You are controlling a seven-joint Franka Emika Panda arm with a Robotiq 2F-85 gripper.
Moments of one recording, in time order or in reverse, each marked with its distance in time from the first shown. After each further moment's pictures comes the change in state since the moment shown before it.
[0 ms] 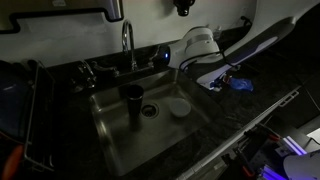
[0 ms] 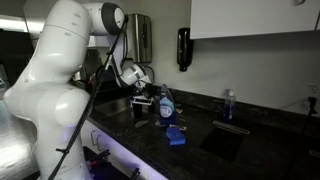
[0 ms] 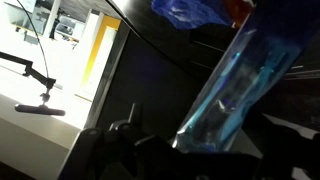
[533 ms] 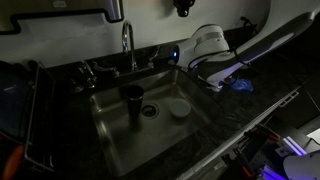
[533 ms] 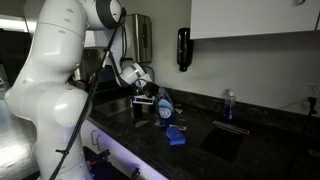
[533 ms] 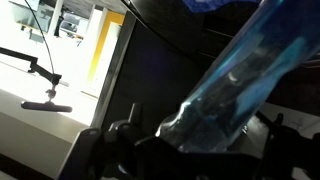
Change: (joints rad) arm -0.019 -0.078 -0.016 -0.089 -0.026 0.000 0.019
